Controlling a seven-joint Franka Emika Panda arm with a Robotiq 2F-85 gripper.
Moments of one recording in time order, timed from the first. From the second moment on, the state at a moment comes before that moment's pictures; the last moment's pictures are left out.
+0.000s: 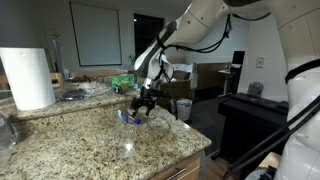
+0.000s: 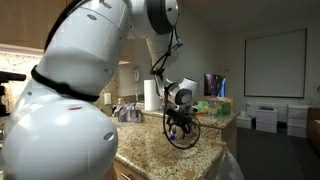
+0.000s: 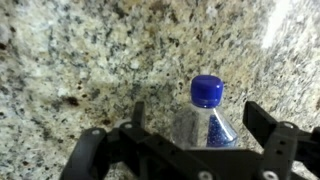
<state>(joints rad) -0.07 0.40 0.22 -2.04 0.38 2.51 -0.30</state>
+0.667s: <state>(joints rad) 0.04 0.36 0.18 -2.19 0.33 2.76 -0.15</state>
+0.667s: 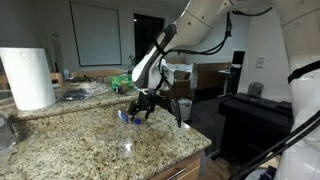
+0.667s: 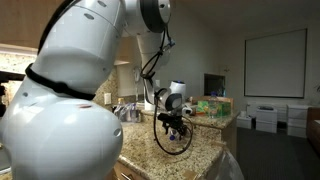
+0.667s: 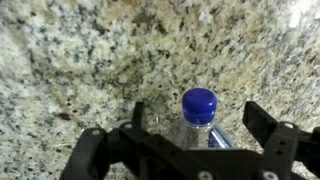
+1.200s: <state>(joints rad) 0.14 0.36 0.08 -2.24 0.18 2.93 0.07</state>
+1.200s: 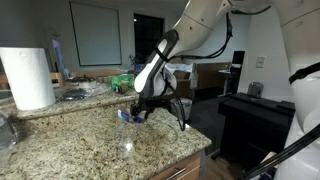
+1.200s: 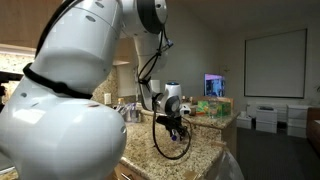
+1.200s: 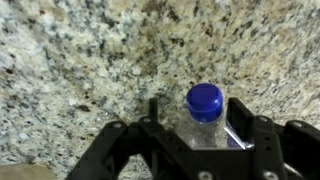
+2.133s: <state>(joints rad) 0.09 0.37 0.15 -2.22 0.18 2.90 0.09</state>
